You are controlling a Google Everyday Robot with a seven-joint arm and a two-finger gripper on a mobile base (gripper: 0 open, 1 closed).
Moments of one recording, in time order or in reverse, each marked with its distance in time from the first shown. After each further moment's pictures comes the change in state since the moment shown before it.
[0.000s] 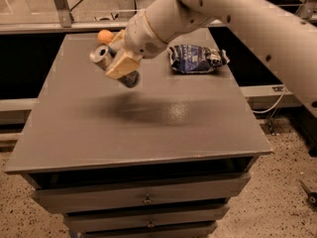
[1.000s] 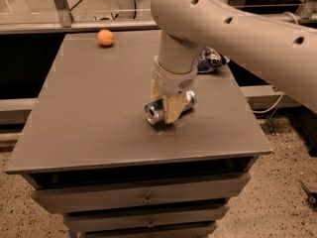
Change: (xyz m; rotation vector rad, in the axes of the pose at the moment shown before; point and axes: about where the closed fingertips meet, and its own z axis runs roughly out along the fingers) arm 0.137 0.100 -0.044 -0.300 0.670 -0.272
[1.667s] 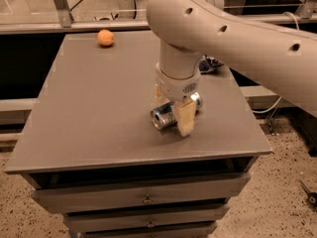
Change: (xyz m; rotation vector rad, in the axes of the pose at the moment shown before) arm 0.013 0.016 0.004 -0.044 0.086 -0.043
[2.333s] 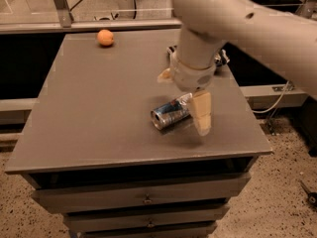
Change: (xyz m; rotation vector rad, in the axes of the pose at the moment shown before) arm 0.023 0.002 -0.013 0.023 -0.075 0.069
